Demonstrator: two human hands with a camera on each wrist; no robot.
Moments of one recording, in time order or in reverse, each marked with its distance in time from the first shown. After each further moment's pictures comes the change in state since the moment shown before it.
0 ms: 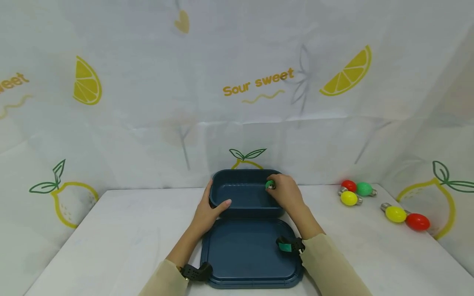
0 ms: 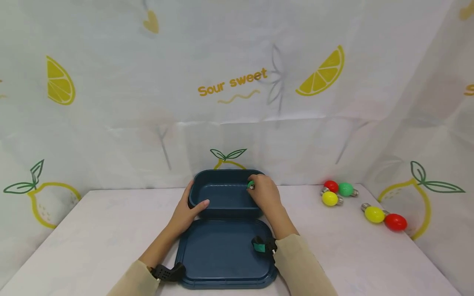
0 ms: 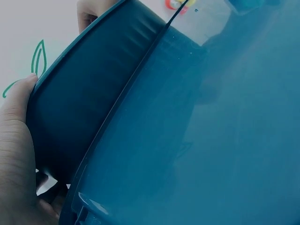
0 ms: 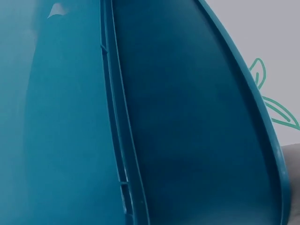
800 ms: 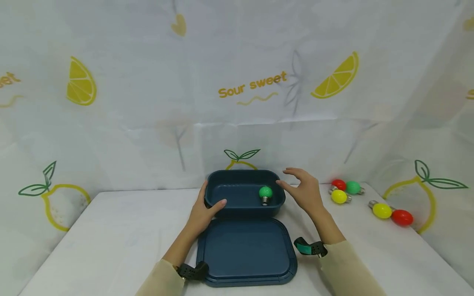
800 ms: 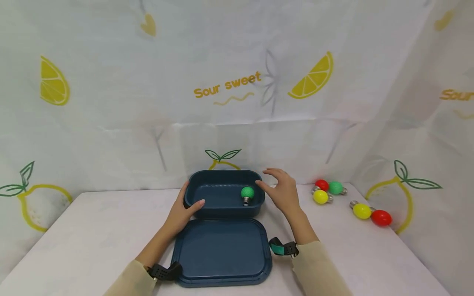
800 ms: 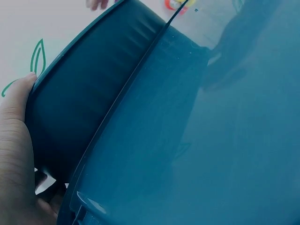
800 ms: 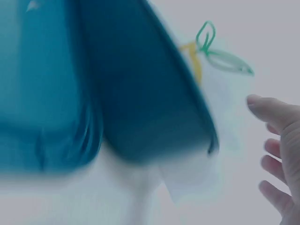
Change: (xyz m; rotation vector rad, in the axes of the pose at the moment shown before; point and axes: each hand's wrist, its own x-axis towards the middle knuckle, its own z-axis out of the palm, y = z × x) left_hand 0.000 -0.001 0.000 -0.014 -0.005 0.004; right_hand -0.031 0.046 -0.037 0.207 0.359 -0.081
